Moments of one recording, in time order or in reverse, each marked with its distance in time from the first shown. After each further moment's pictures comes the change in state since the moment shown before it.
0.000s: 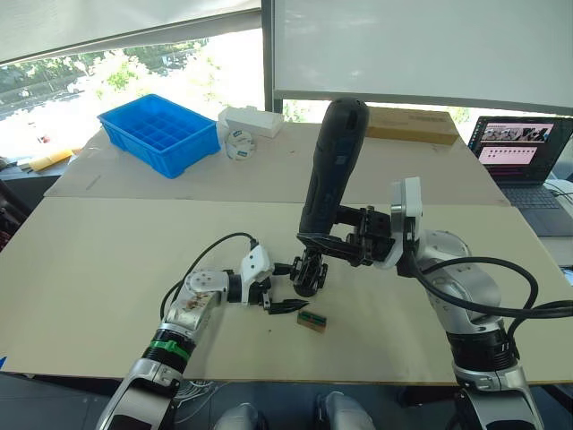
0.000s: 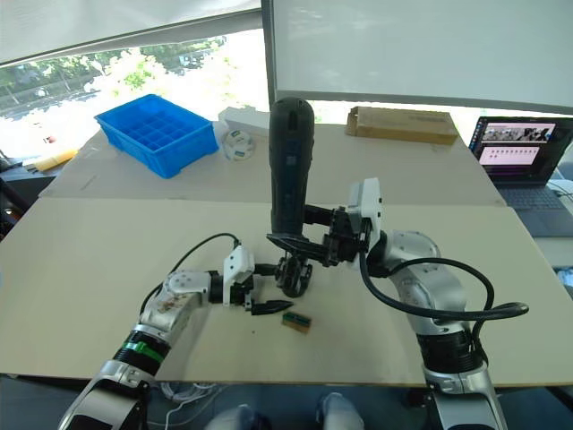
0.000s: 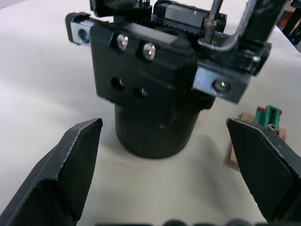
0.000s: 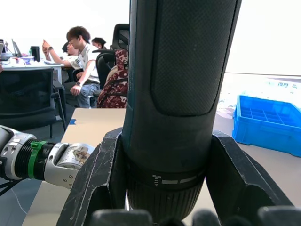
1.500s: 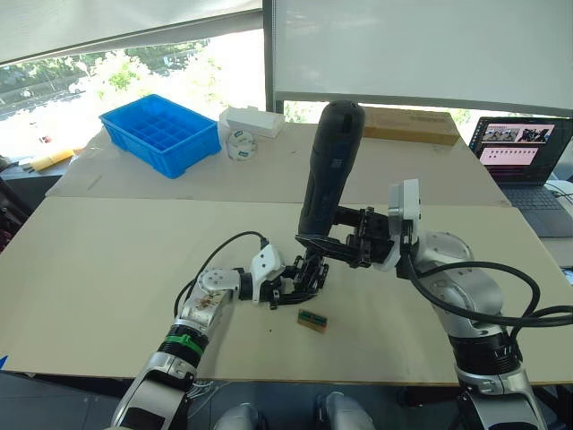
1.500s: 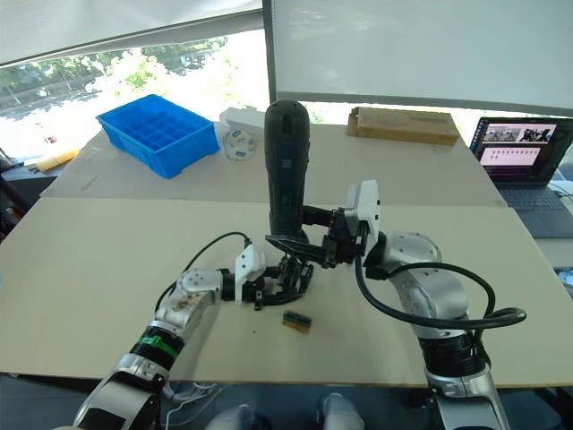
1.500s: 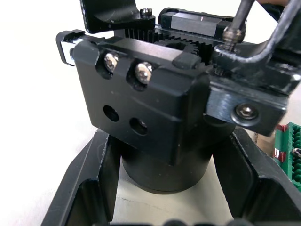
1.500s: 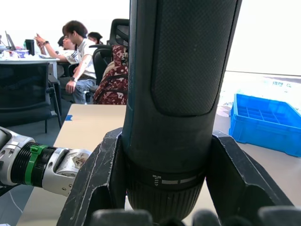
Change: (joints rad) left arm -0.026 -0.062 -0.002 0.083 0.043 -0.075 0.028; right arm 0.012 -0.014 0.018 -0.037 -0.017 0.001 -0.035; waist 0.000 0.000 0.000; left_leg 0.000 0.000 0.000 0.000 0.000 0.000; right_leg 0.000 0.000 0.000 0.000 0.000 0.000
